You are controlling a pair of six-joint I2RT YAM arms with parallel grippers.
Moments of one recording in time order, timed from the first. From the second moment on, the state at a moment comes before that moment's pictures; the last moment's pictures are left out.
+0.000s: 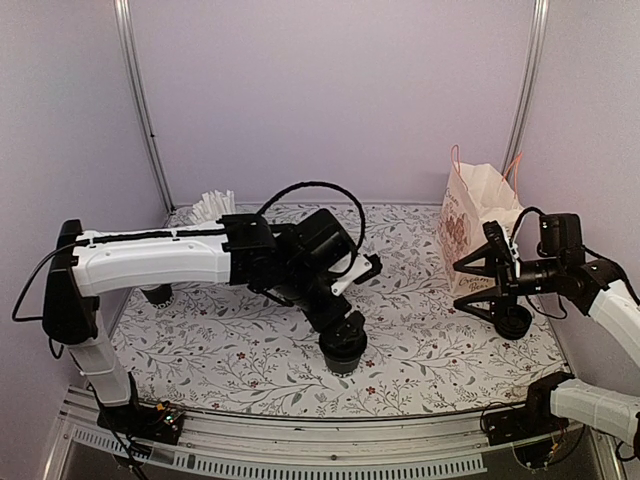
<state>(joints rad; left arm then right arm) -1.16 1.77 1.55 -0.77 -0.02 -0.12 0.21 0.84 0.72 -0.52 -1.04 -0.48</state>
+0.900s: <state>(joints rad) -1.19 1.89 1.60 -0.89 -0.04 -0.17 0.20 0.83 0.72 -0.51 -1.04 -0.49</state>
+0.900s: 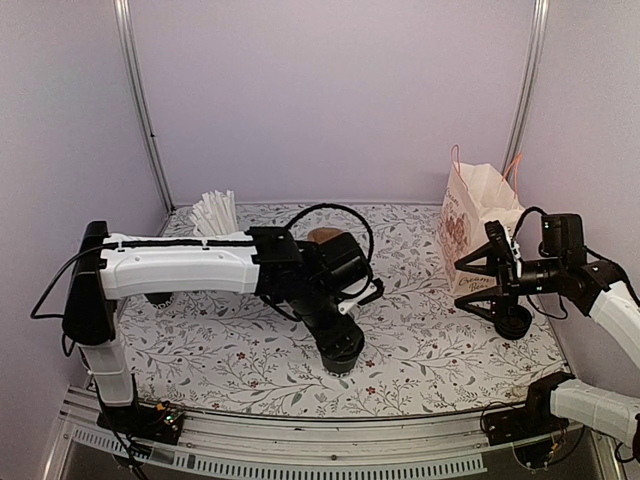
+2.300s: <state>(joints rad) -0.51 1.34 1.04 -0.89 -0.08 -0.19 0.18 0.81 0.71 -0.51 -1.04 -0.49</state>
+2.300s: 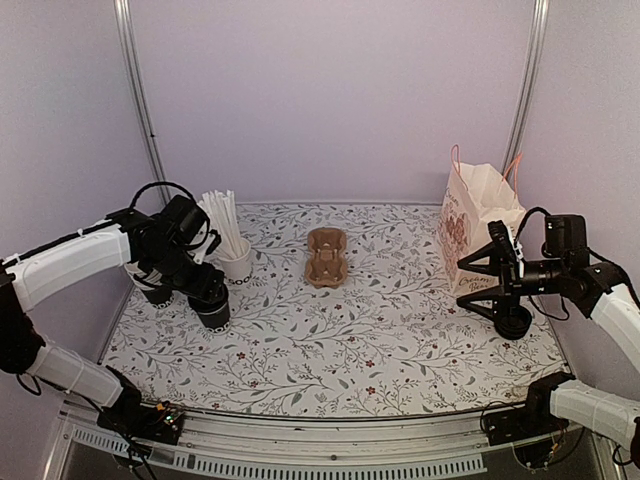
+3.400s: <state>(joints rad) -0.89 1.83 1.59 -0.81 -0.17 -0.26 0.17 0.80 0.71 -0.49 -1.02 -0.48</state>
